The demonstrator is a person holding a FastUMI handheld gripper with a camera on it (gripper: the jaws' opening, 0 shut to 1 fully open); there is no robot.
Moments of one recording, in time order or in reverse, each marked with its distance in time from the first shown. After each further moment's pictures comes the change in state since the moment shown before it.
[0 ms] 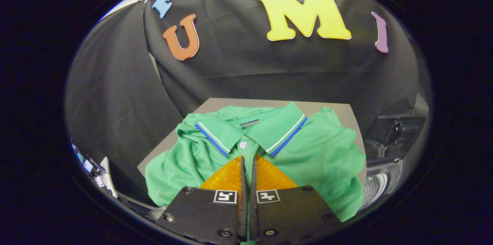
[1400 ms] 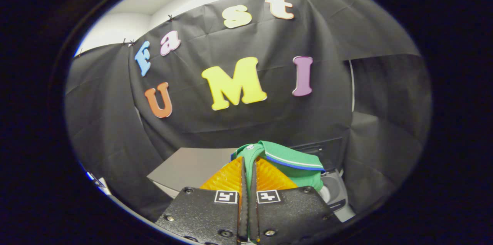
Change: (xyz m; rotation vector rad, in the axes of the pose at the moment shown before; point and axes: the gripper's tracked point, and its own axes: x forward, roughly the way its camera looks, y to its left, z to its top) arm -0.333 -0.162 0.044 0.085 -0.410 -0.259
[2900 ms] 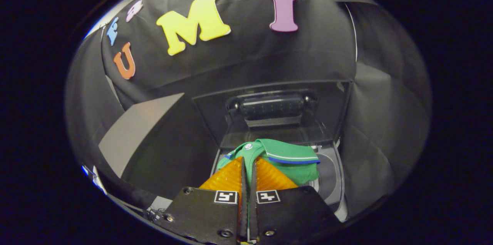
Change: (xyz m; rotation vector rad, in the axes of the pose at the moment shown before) arm 0.183 -0.157 -0.174 0.027 0.427 -0.018
